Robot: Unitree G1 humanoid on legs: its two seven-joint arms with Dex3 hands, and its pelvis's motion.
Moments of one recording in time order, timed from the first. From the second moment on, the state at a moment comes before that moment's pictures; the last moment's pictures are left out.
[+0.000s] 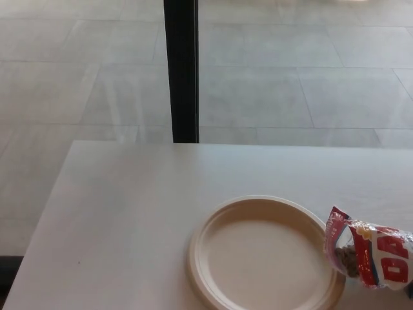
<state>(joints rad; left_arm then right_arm) 0.24 0.56 0.43 1.22 -0.08 -0.11 -0.11 0.27 -0.36 -0.57 1.17 0.10 -0.29 0.00</state>
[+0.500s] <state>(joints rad) 0.24 0.58 0.50 1.28 -0.12 -0.15 -0.15 0.15 -0.53 -0.85 1.14 0.29 -0.34 0.06</state>
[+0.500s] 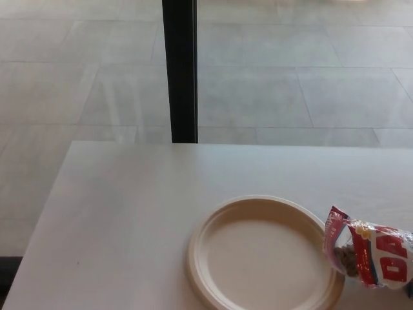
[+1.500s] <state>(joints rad) 0.22 0.57 0.50 1.30 -0.14 -0.16 -0.16 0.07 -0.66 -0.49 0.21 0.22 -0.37 0.13</state>
